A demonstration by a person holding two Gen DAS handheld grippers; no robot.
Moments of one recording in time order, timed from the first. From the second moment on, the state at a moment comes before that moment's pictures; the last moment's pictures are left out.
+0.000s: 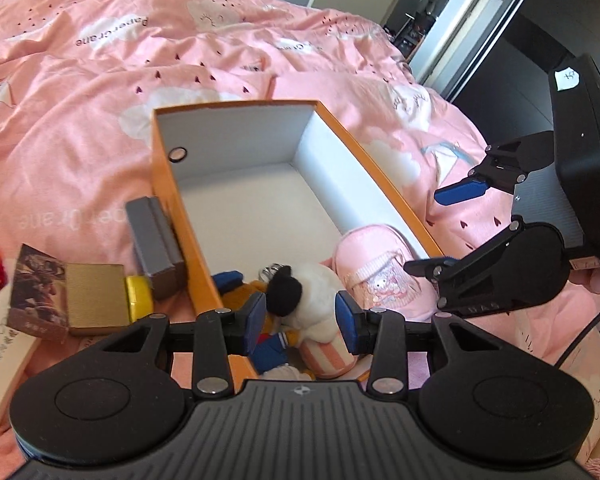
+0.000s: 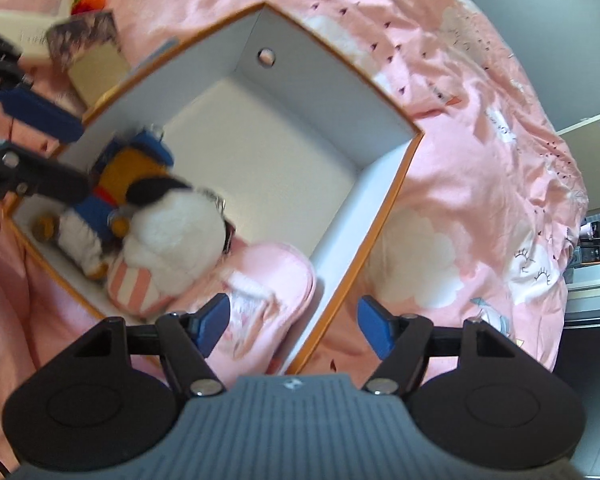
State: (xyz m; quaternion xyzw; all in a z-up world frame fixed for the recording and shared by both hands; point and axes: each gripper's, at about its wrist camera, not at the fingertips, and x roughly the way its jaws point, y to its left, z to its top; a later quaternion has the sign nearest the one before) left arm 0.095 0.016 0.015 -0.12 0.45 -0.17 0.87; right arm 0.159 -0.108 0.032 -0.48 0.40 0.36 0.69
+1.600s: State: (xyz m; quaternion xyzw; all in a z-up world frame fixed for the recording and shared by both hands) left arm 0.204 0.209 -0.082 -0.15 0.59 -0.06 0.79; right arm 0.131 0.102 -0.048 -0.36 0.45 0.57 0.59
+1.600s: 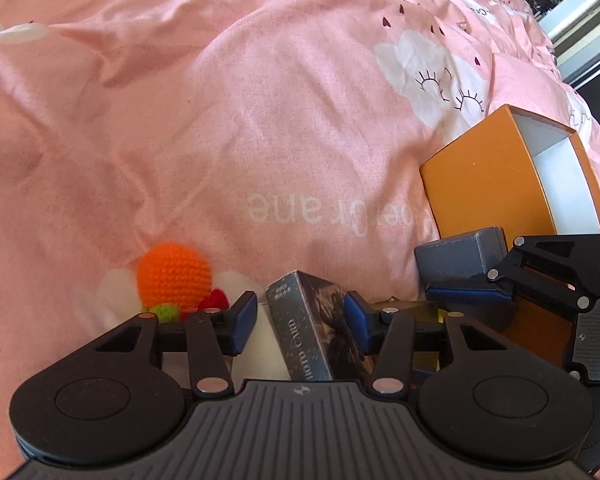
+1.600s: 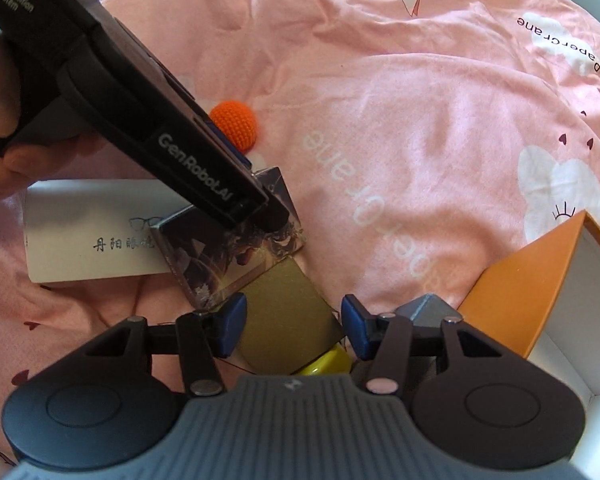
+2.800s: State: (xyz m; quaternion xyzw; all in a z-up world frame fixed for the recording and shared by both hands) left arm 0.161 0.171 -0.027 -0.17 0.54 -0.05 0.83; right arm 0.133 0.084 -0.011 -0.53 0.30 0.60 0.52
